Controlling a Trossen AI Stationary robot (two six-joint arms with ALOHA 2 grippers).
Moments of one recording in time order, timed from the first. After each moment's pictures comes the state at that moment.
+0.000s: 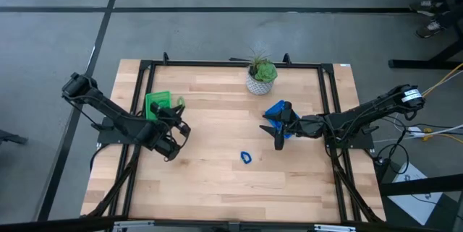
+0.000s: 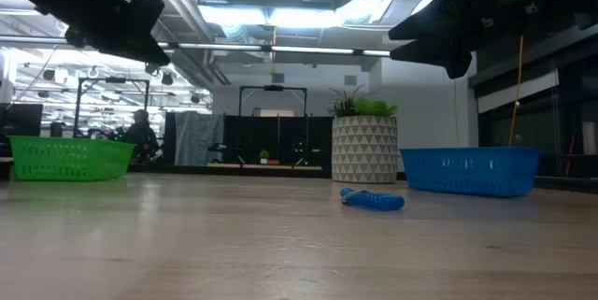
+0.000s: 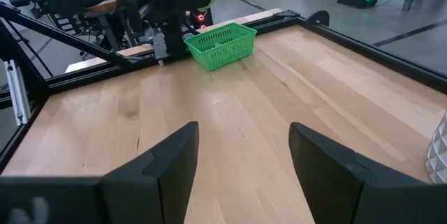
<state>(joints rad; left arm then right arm) -0.50 1.22 0.68 -0.89 -1.30 -1.32 0.24 1.10 0.41 0.46 0.50 0.31</state>
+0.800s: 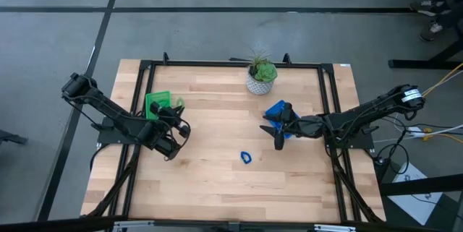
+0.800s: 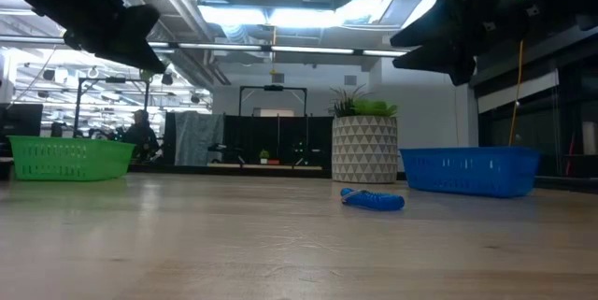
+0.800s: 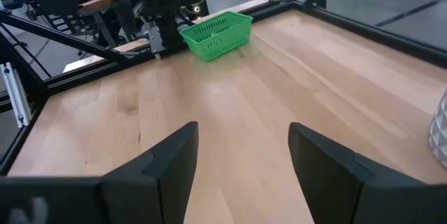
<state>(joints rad) -0.48 1.22 0.68 -0.92 -1.22 -1.29 0.24 1.10 0.41 0.42 0.50 0.38</state>
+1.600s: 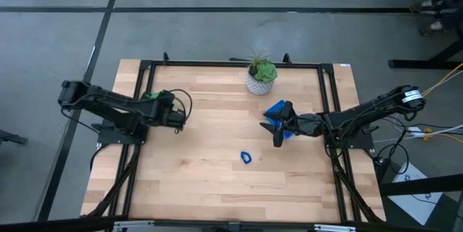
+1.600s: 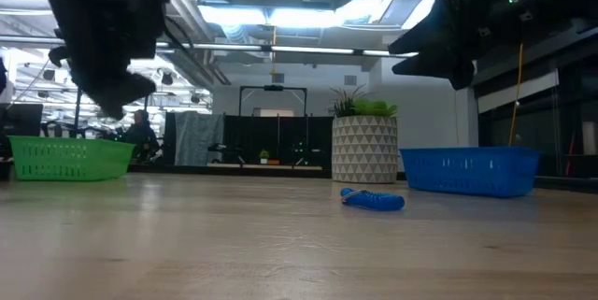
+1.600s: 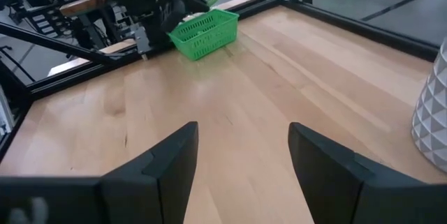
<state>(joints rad) -0.05 1.22 0.68 -1.15 -0.81 -1.19 0.21 1.10 0.41 0.40 0.50 0.41</state>
